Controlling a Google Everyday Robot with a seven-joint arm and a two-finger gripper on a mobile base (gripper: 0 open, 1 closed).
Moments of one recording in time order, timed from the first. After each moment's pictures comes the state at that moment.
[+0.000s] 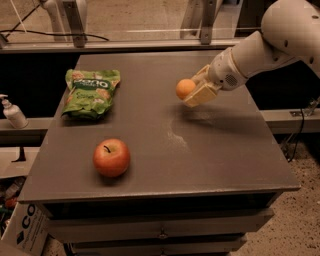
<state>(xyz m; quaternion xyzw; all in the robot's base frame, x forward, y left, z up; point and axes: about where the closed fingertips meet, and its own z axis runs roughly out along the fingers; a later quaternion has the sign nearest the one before) 0.621 -0.098 0.861 -0.59 0.71 0.19 0.33</state>
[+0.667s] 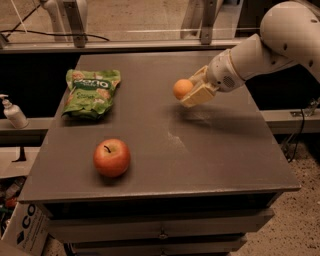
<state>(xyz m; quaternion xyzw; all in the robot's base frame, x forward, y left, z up) 0.620 -0.090 0.862 -0.59 0.71 0.20 0.34</state>
